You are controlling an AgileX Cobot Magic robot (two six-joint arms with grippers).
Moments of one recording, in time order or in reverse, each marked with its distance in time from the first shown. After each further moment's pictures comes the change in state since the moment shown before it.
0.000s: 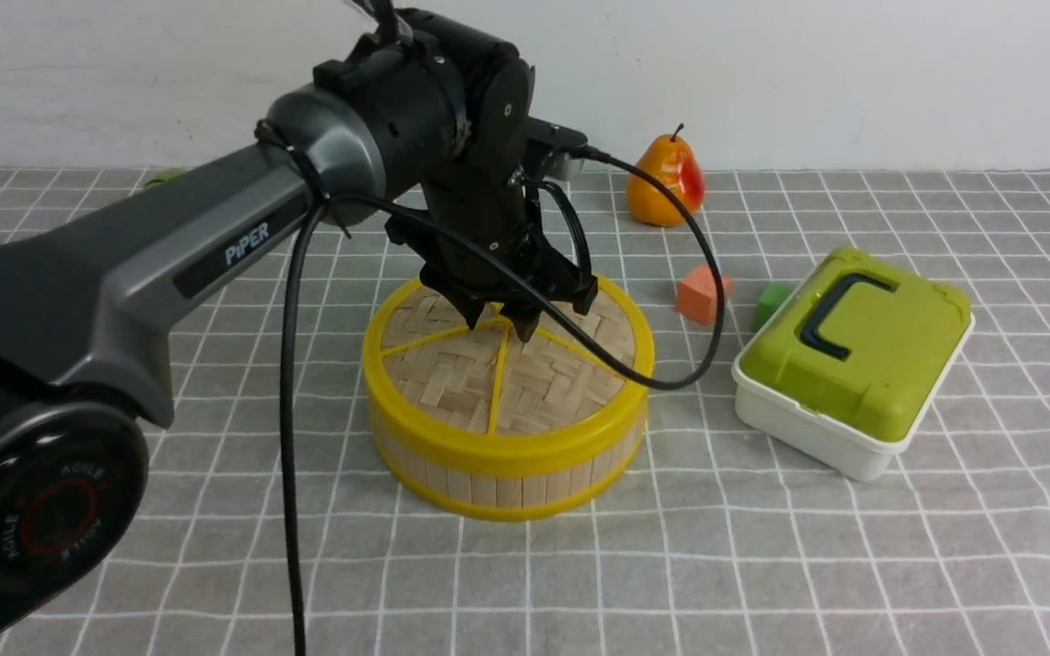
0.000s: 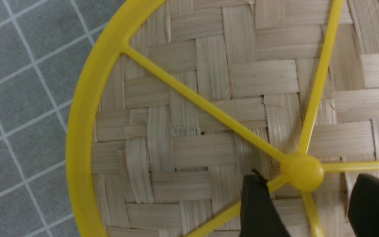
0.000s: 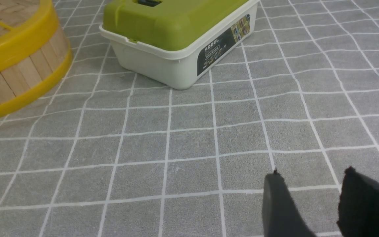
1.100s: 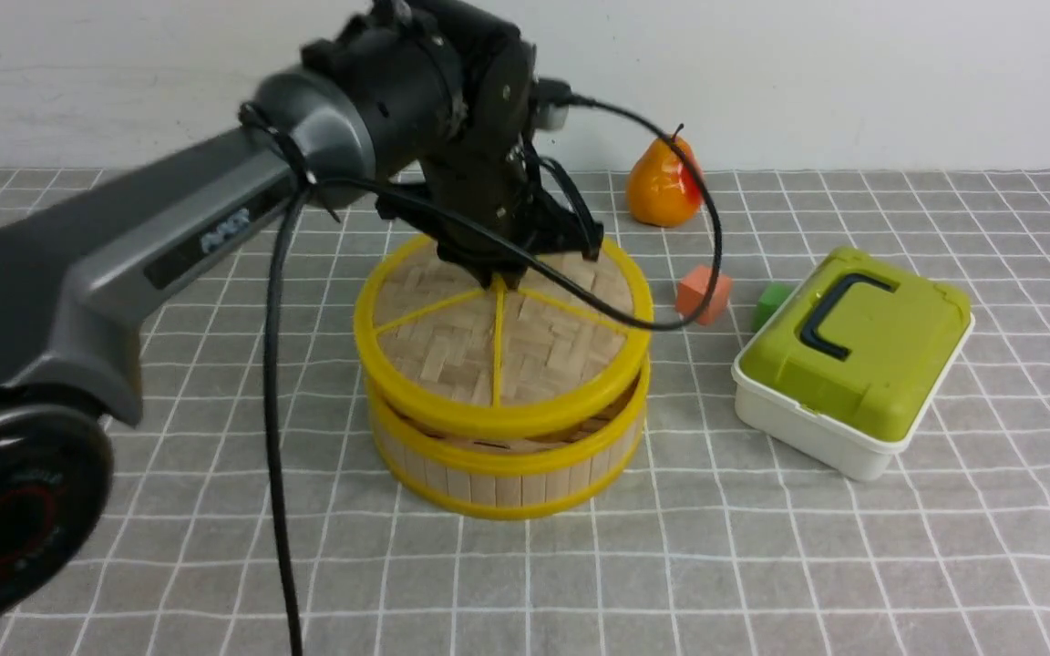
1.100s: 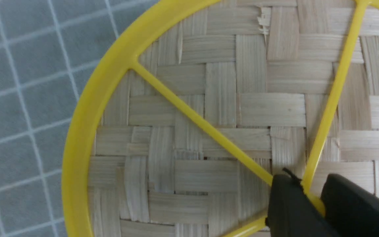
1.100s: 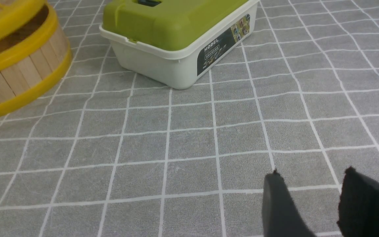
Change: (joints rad) right arm 0.000 0.000 0.000 0.000 0.000 0.000; left arm -0.006 -0.073 -0.003 0.081 -0.061 -0.213
